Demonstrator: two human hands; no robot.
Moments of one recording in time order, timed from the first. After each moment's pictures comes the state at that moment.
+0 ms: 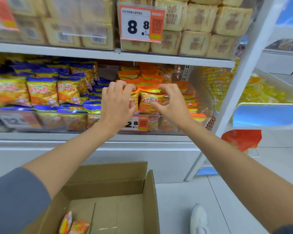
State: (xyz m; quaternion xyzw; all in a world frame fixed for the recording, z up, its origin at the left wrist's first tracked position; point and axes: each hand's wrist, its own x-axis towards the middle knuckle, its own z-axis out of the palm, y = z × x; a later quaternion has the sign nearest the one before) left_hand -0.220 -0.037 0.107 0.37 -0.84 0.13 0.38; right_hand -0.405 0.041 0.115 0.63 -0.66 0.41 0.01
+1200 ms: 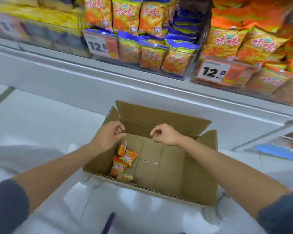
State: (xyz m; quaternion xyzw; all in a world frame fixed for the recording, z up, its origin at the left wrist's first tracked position) left_hand 0.054 0.059 -0.081 0.59 -0.73 -0.32 0.14; right_hand -0.198 0.060 -0.107 0.65 -0.61 0.08 -0.44
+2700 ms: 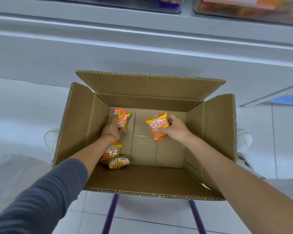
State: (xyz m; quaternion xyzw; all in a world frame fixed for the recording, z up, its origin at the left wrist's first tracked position) left_hand 0.016 0.036 -0.286 0.69 -0.61 -0.36 -0.14; right_hand -0.222 0.111 -0.222 0.29 -0.73 0.24 -0.57
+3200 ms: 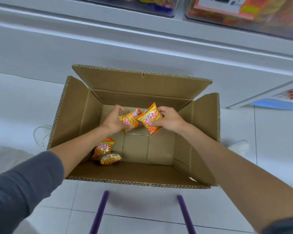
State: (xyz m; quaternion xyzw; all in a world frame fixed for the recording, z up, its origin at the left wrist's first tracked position) left_hand -0.020 0.035 -0.238 0.62 -0.61 -0.49 0.02; right_hand -0.234 0.092 -0.184 0.39 -0.71 0.18 -0.56
